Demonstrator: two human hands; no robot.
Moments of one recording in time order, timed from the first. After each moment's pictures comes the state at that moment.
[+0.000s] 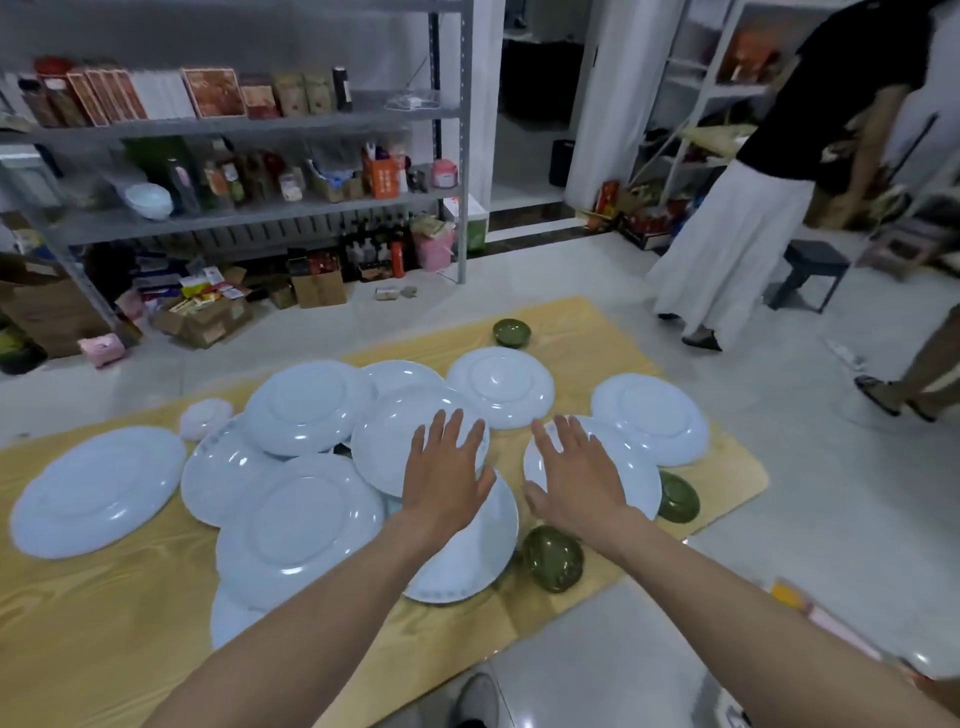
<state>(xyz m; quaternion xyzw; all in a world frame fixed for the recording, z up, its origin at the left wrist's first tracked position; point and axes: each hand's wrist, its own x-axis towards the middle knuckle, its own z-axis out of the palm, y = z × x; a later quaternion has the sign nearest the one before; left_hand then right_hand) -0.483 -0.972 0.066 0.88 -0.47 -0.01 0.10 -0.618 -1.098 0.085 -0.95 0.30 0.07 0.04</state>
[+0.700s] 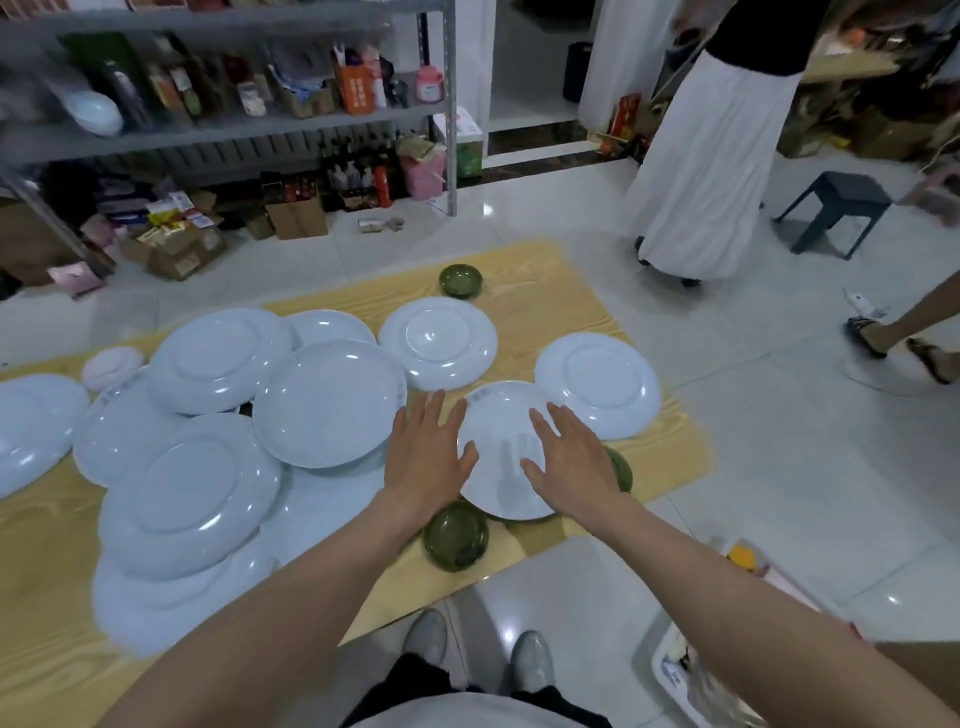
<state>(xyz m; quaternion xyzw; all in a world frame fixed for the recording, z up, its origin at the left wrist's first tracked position) -0.548 -1.078 0.032 0.90 -0.43 -0.05 0.08 -0.690 -1.221 0.035 -0.95 0.28 0.06 0.13</state>
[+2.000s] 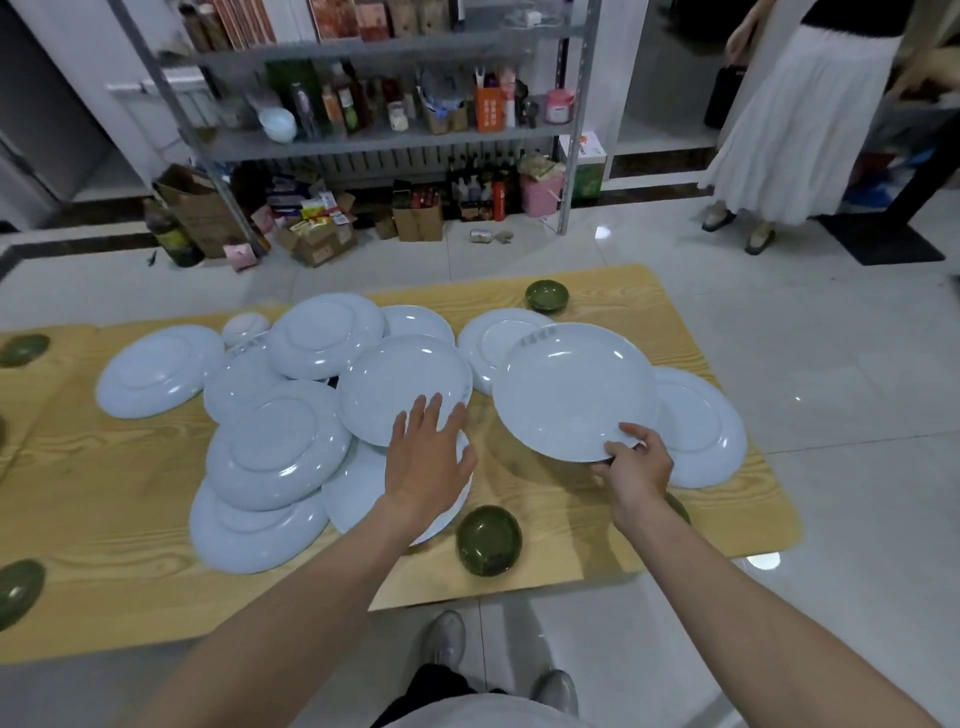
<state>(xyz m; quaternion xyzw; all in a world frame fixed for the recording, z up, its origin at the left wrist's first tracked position) -0.548 -1.037 0.034 0.95 -0.30 -0.01 0.06 -0.660 -1.251 0.016 -0.44 0.50 -0.25 0.70</state>
